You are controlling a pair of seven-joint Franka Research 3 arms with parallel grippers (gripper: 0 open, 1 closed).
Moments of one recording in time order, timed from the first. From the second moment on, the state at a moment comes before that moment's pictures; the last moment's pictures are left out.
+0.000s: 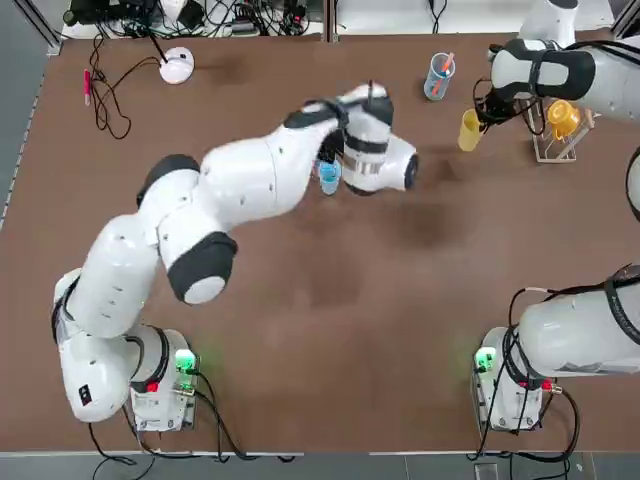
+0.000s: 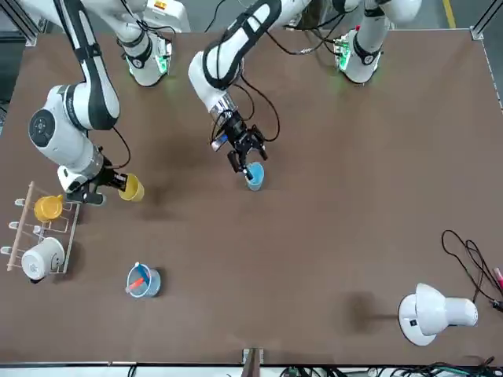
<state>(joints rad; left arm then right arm) -1.02 0.77 -0.08 -1.26 1.00 1.55 0.64 -0.05 0.10 0.08 -2.23 0.06 2.31 0.13</state>
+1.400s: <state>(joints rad) 0.06 0.02 -0.23 -1.60 0.01 1.78 0.14 0.36 0.28 0.21 -1.87 -0.02 2.25 0.62</state>
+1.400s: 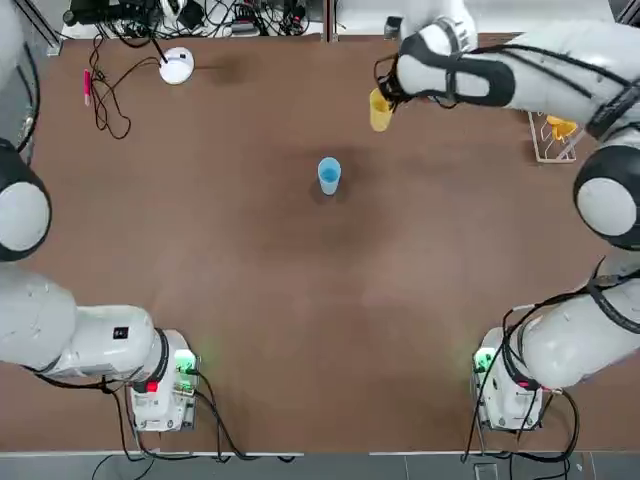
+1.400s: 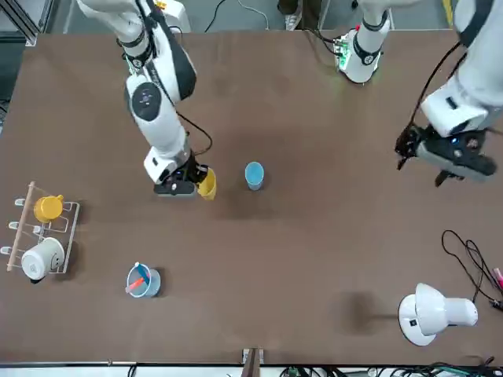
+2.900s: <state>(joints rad) 0.21 -0.03 -0.24 -1.52 -0.01 1.63 -0.04 0.46 0.43 0.38 -1.81 -0.14 2.33 1.10</state>
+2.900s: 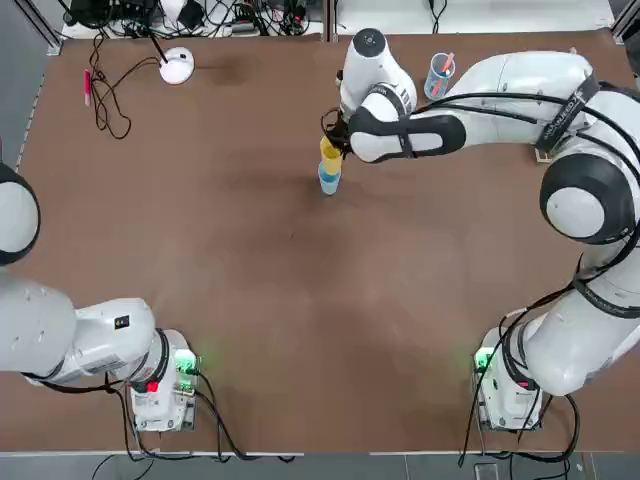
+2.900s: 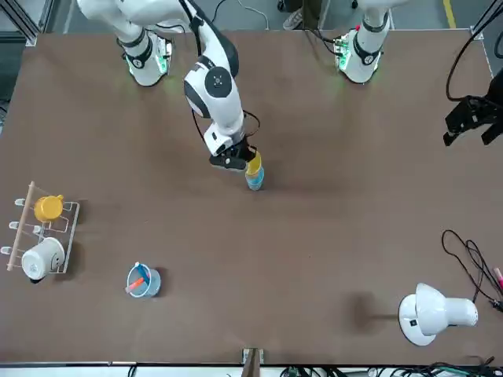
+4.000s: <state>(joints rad) 0.21 -0.01 -0.24 -1.52 -0.01 1.63 -0.04 0.46 0.49 0.39 -1.77 -0.20 2.33 1.16</state>
